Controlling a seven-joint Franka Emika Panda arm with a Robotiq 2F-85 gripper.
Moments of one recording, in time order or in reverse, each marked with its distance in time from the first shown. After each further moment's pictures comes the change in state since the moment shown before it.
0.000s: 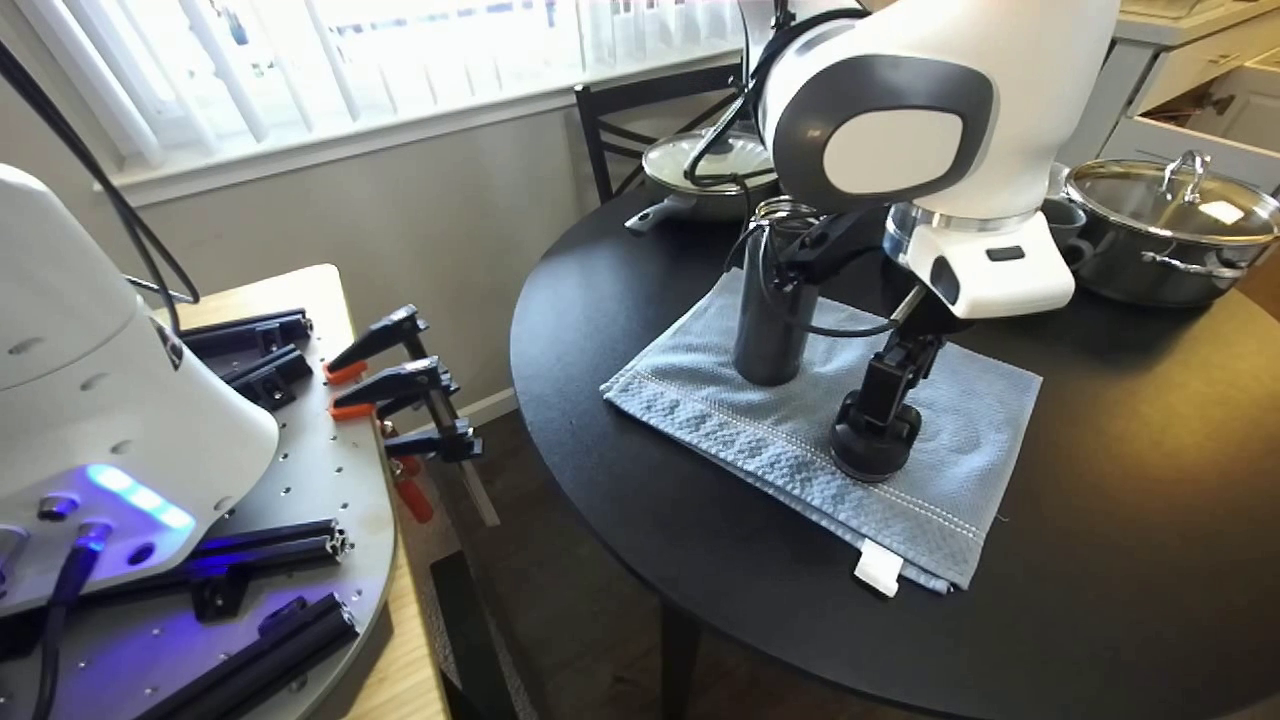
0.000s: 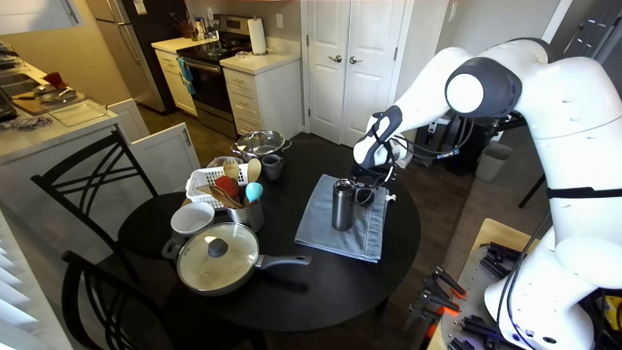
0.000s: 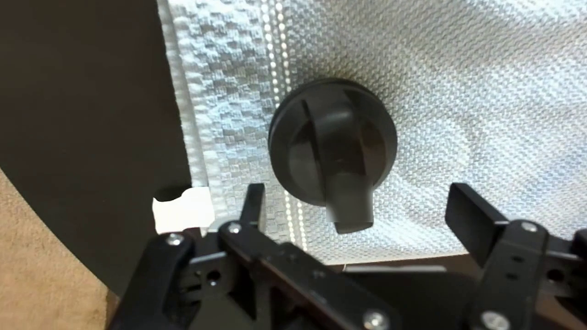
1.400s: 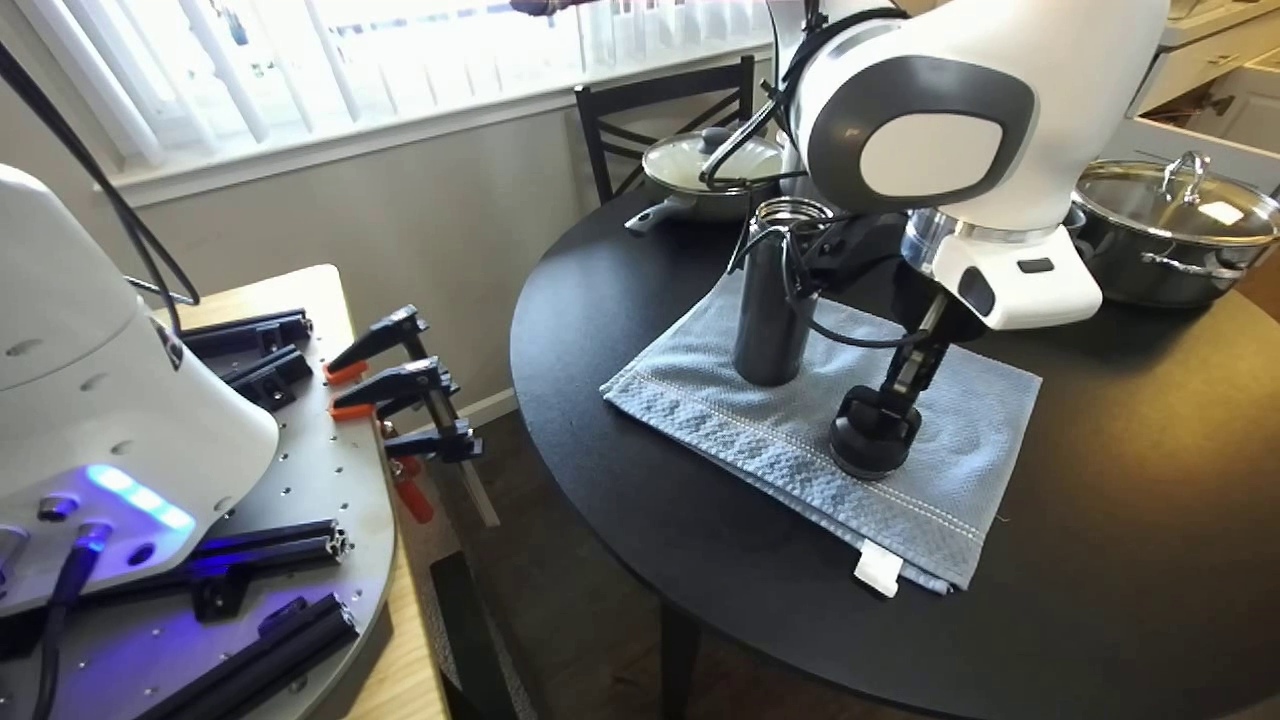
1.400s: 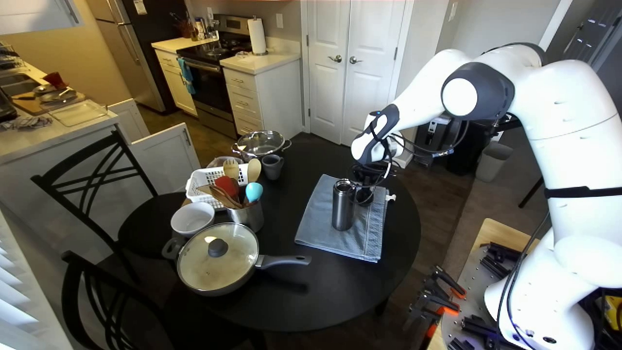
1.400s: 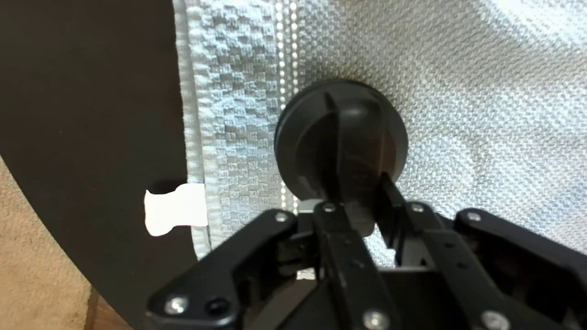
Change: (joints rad) arm -0.021 0.037 0.005 0.078 0.006 -0.111 -0.097
